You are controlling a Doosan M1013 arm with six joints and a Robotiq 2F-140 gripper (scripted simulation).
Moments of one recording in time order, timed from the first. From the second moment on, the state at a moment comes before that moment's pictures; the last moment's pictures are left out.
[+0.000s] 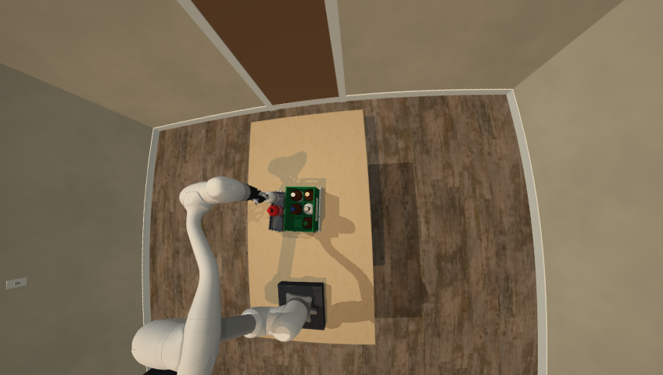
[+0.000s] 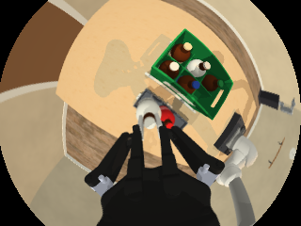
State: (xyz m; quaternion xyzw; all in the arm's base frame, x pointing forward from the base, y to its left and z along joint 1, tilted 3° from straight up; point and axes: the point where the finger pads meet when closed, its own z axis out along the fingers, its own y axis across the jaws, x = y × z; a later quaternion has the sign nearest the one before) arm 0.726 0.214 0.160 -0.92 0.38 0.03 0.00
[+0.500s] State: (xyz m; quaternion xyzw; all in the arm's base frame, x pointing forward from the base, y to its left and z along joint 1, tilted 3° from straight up) arm 0.726 0.214 0.160 -0.92 0.38 0.03 0.00
